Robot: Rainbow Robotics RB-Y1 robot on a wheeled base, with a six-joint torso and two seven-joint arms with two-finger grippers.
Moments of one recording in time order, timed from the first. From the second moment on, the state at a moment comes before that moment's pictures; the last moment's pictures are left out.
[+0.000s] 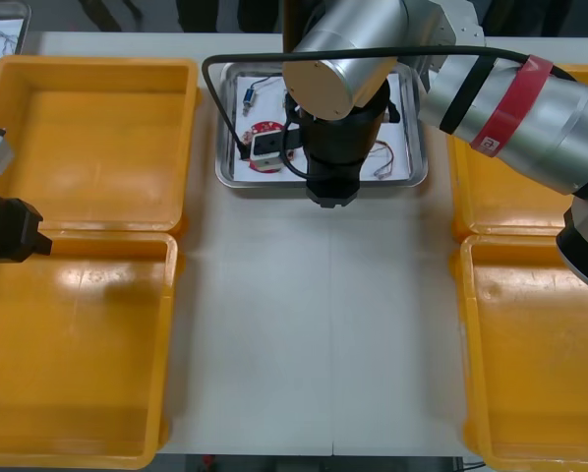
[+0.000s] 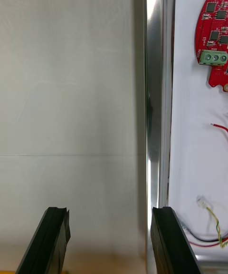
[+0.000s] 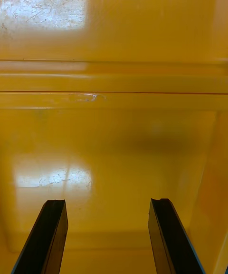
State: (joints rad) right arm -1.32 -0.46 0.92 -1.29 -1.01 1.58 2.04; left arm -0.26 0.81 0.21 -2.16 0.88 1.91 -1.15
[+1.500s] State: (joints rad) right arm -0.71 -0.60 0.28 -2.29 -0.89 1.92 1.01; left arm -0.26 0.81 0.21 -2.16 0.88 1.91 -1.15
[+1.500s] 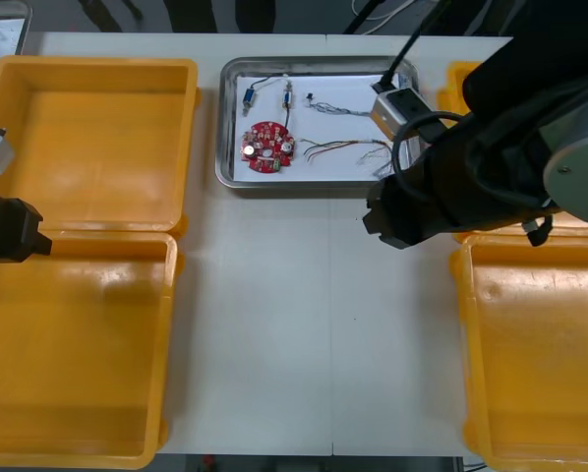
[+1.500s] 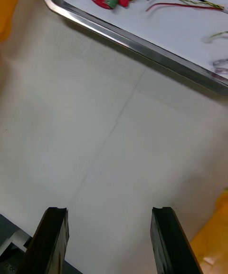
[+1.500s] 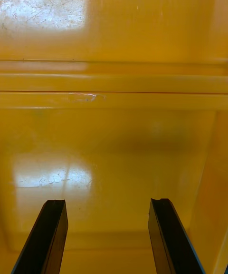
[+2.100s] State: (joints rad) right arm -0.43 -0.70 -0.03 -2.36 -0.84 1.92 1.01; left arm -0.26 0.81 0.21 -2.16 0.88 1.91 -1.15
